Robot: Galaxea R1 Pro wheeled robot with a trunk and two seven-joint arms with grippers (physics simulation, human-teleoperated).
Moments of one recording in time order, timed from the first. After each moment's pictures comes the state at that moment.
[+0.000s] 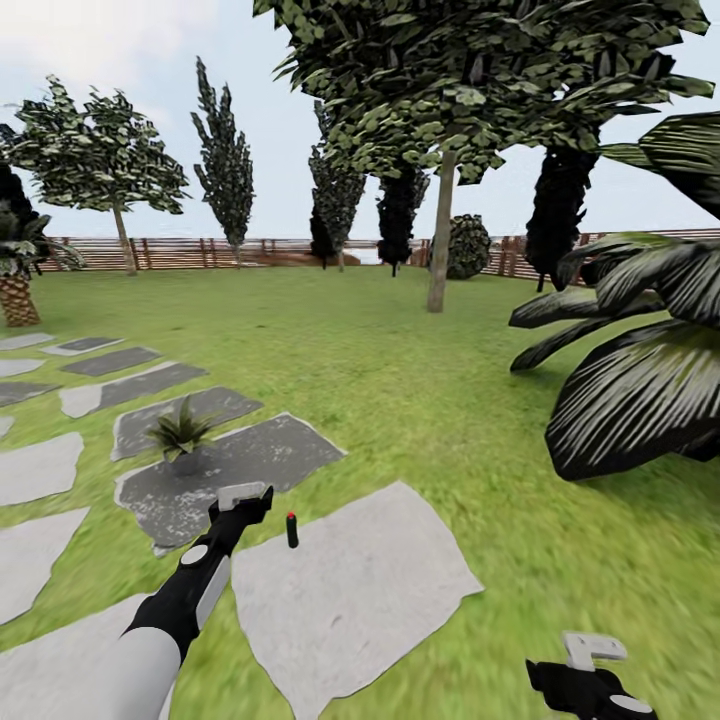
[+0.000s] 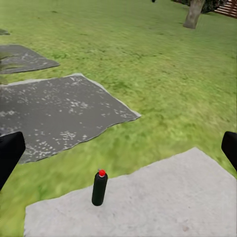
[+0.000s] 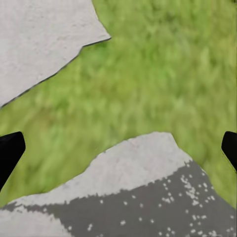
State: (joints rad) left arm -0.64 -0.02 0.15 -0.59 0.04 -0.15 -0.09; right arm -0.01 -0.08 -0.16 -1.32 0.01 0.60 0.00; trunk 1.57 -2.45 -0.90
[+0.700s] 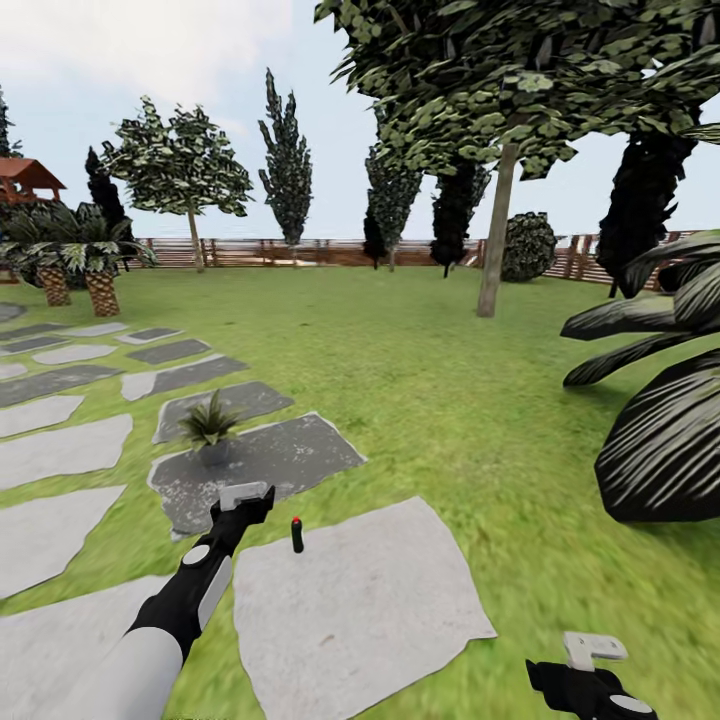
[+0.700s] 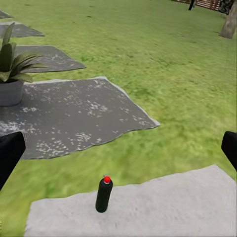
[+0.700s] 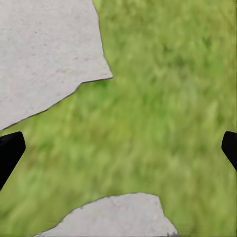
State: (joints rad) left arm -0.64 -0.03 0.15 -0.59 0.04 -0.15 -0.09; right arm -0.01 -0.08 -0.16 -1.32 0.01 0.60 0.00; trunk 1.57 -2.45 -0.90
